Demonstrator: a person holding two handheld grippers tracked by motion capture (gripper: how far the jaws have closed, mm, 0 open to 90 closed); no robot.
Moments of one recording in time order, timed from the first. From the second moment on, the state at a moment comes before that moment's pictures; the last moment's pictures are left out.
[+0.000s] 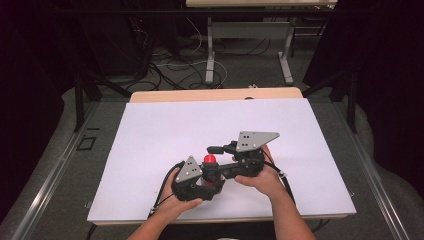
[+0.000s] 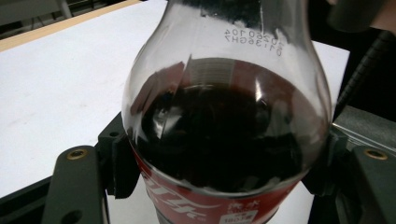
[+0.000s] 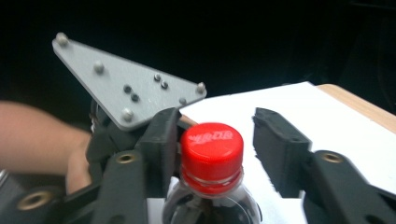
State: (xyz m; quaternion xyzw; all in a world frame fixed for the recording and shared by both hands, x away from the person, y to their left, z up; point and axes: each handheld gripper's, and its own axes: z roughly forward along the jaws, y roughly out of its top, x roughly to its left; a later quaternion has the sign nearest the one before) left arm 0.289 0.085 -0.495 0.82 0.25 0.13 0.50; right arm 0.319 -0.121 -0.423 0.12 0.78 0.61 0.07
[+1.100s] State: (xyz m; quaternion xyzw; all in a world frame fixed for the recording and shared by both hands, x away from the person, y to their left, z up) left arm 0.289 0.086 -0.495 0.81 0.27 0.14 0.50; right arm 0.286 -0.090 -0.428 0.26 0.75 0.58 0.19
